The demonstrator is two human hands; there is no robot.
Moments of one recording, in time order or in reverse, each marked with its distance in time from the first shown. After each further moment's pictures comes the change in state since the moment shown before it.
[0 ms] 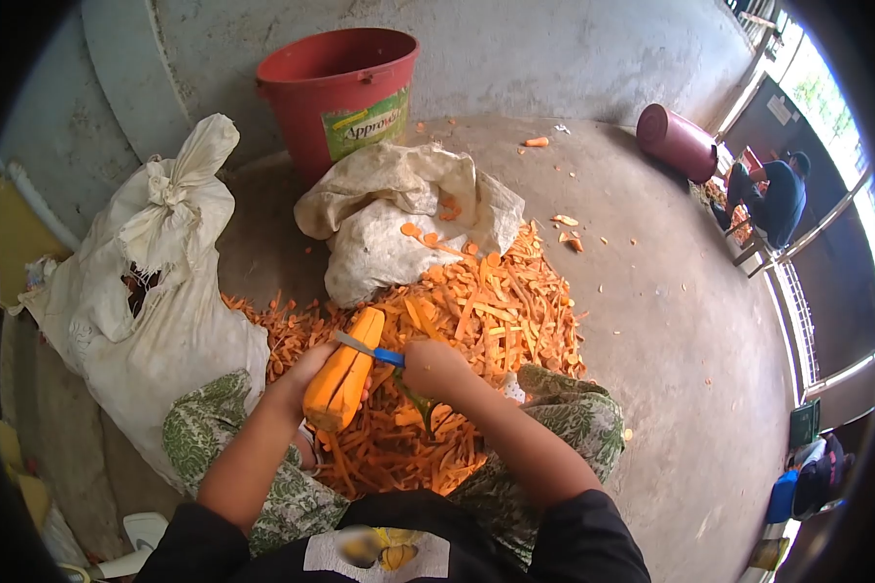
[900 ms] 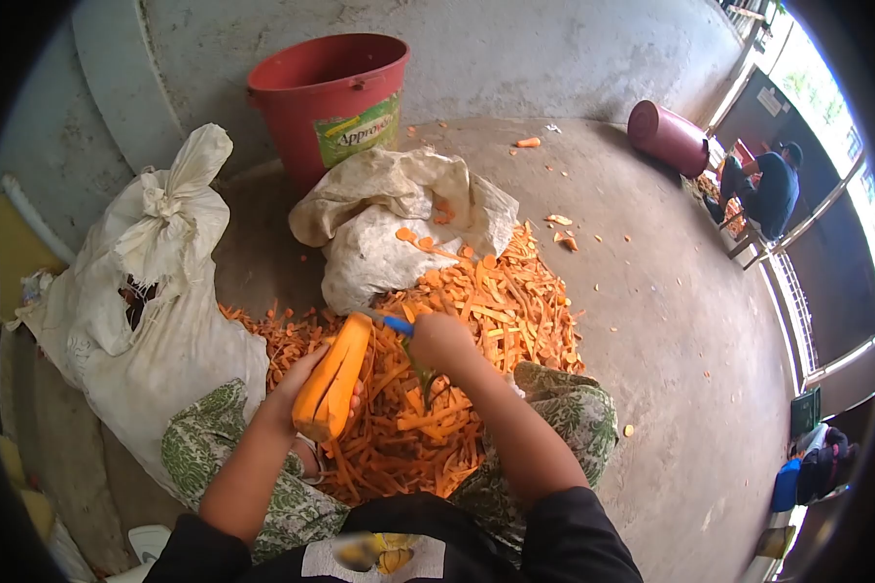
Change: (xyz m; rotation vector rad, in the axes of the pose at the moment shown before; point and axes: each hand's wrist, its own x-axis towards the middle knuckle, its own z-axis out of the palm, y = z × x) left_hand -0.012 -0.002 -0.015 -0.066 -0.098 0.066; right_hand 0.023 0.007 -0.022 -0.009 0.184 0.173
